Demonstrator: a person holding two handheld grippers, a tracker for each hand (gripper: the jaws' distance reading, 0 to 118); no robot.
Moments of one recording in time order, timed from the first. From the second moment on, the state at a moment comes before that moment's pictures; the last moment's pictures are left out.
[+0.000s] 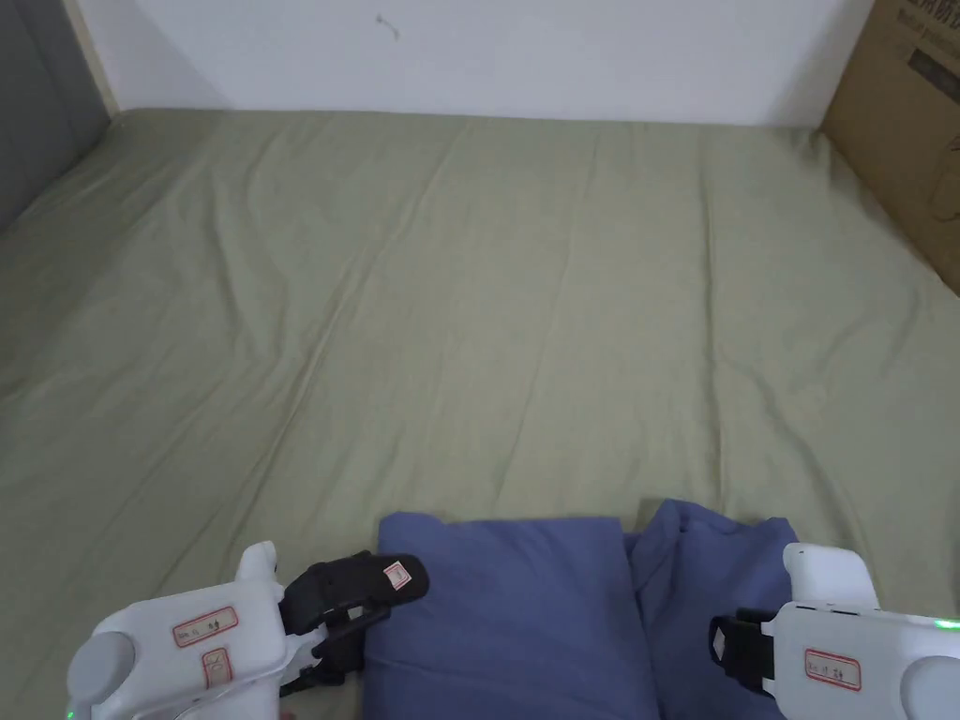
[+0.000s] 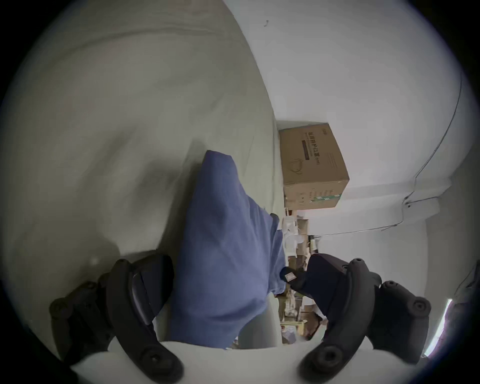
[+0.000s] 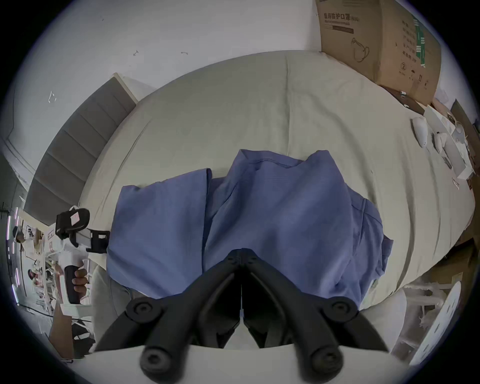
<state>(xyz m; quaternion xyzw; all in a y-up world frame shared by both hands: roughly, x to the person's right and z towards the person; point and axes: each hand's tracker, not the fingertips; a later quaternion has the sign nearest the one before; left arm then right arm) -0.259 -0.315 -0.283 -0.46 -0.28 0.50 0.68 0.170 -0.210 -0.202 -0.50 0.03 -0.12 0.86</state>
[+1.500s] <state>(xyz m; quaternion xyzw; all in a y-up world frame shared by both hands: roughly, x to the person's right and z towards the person) -0.175 -0.110 -0.301 -0.47 -0.31 0.15 0.82 0.221 -0.219 -0.181 -0.49 0.01 -0.18 0.85</state>
